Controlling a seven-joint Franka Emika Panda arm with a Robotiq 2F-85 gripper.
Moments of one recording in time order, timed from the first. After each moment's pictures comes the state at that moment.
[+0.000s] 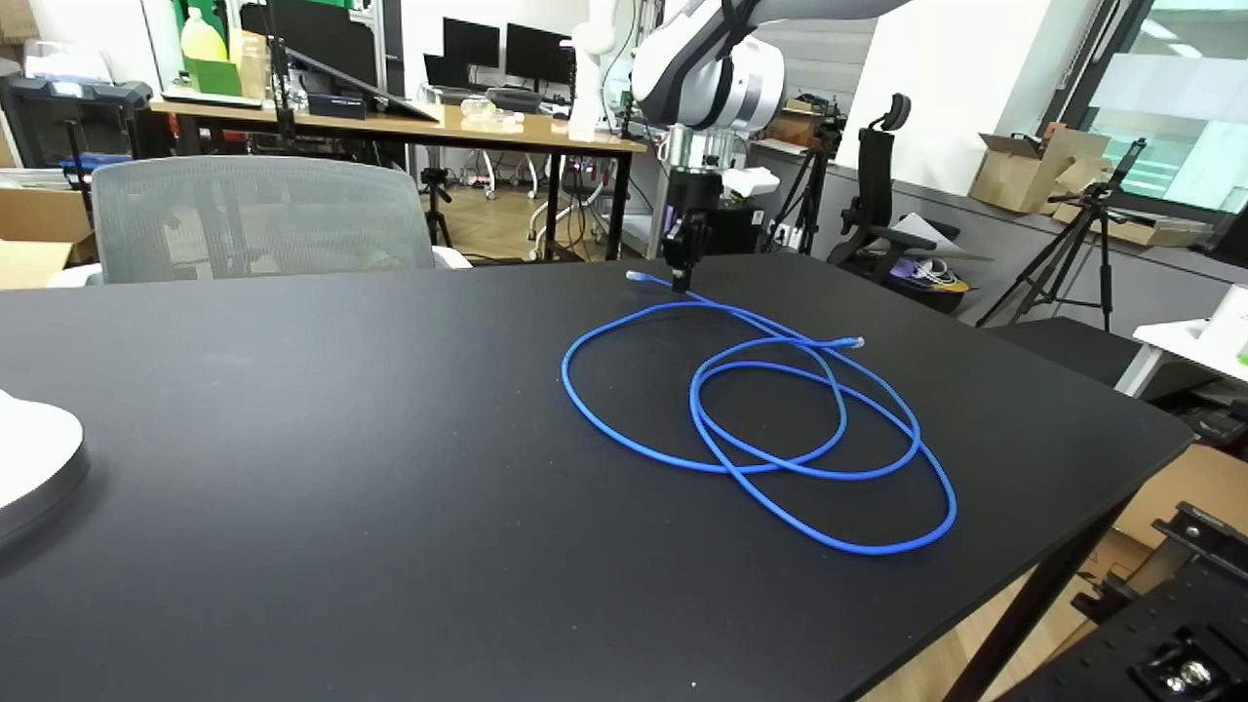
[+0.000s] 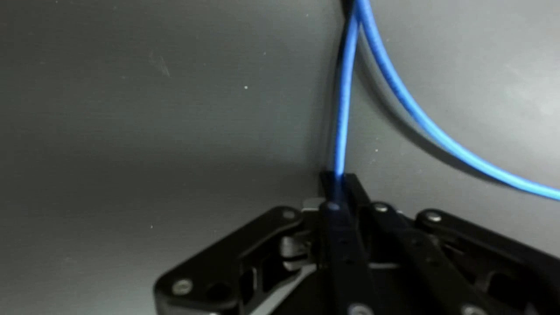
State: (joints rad) arm -0.18 1.17 0.01 -0.94 -0.03 2.04 -0.77
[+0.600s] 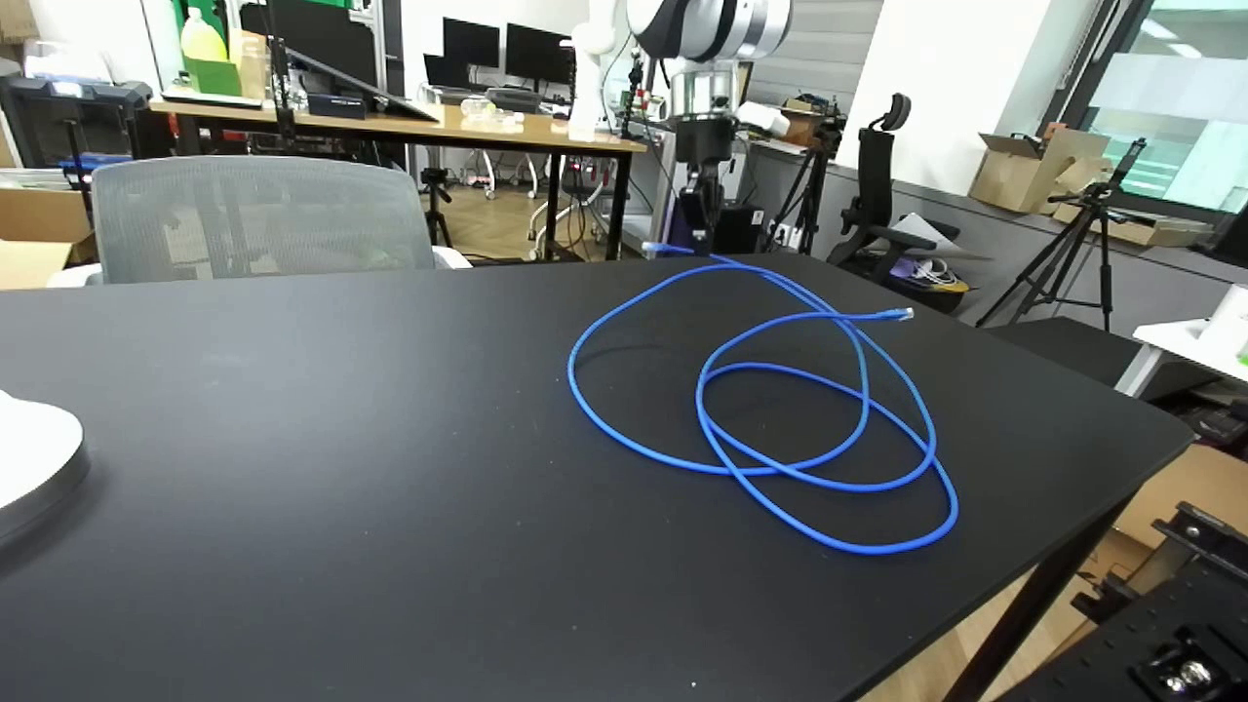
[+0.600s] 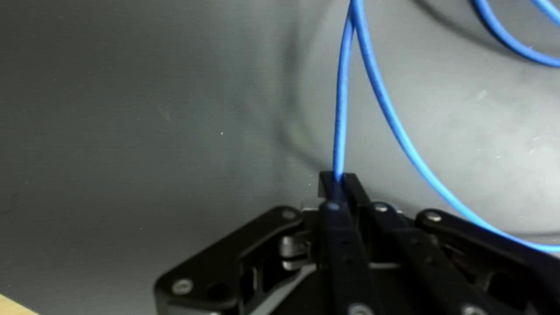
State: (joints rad) arm -0.14 1.01 -0.01 -1.03 -0.11 1.84 -0.81
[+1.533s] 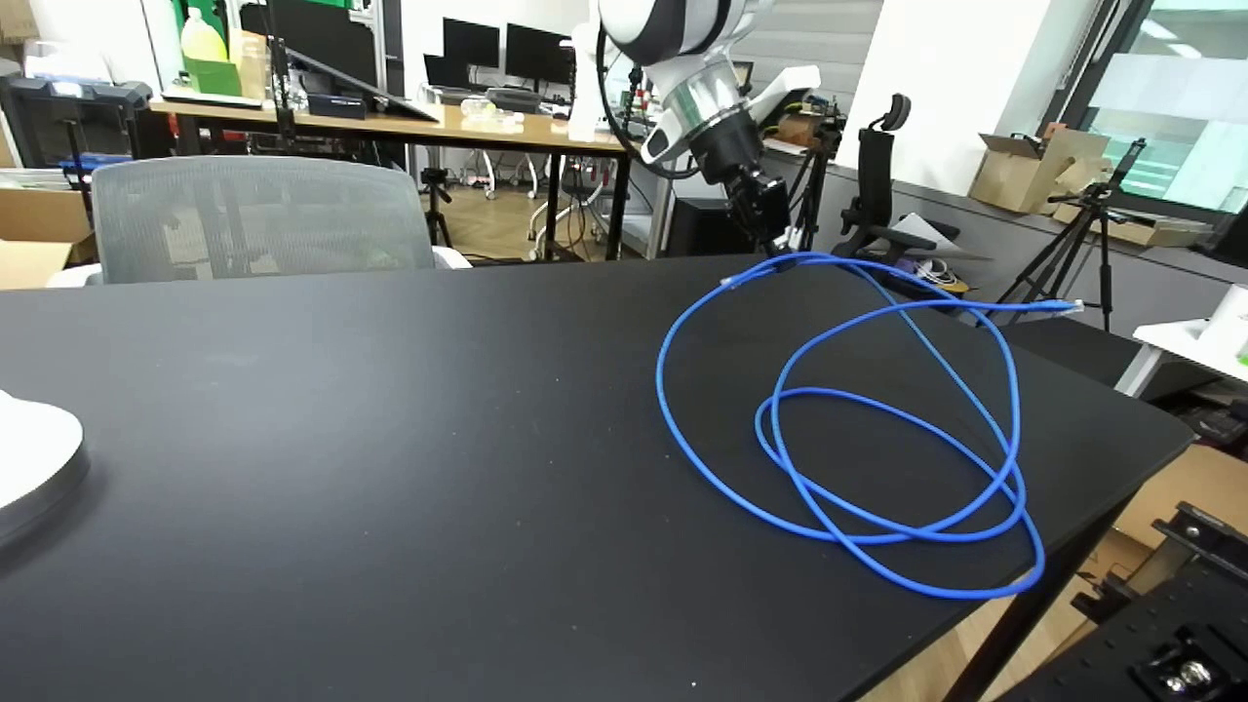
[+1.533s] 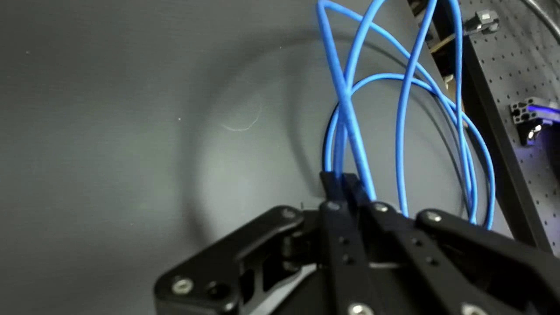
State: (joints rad) arm -0.06 0.77 0.00 -1.47 -0.42 1.63 -1.23
